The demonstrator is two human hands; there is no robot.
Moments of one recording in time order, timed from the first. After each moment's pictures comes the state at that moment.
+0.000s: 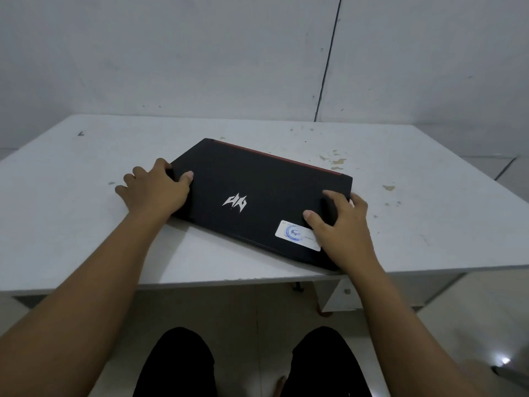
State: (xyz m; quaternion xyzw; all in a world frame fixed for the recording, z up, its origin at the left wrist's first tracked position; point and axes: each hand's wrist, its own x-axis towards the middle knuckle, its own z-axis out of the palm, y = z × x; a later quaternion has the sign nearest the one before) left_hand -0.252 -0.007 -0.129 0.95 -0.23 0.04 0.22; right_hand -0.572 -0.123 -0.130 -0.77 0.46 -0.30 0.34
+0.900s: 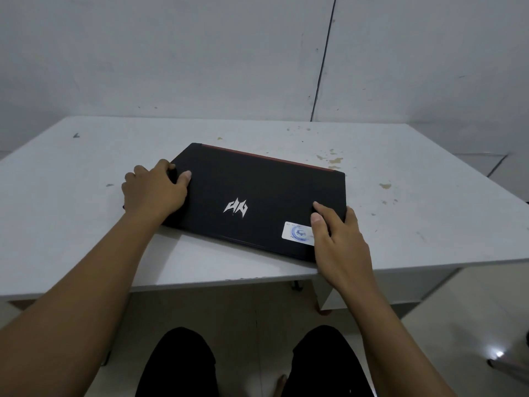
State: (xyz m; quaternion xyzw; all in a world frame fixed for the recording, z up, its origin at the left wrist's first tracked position) left_hand -0.246 -0.005 -0.130 0.93 -0.28 0.04 0.23; right_hand -0.576 -0.094 -0.141 -0.77 0.50 -0.27 0.28
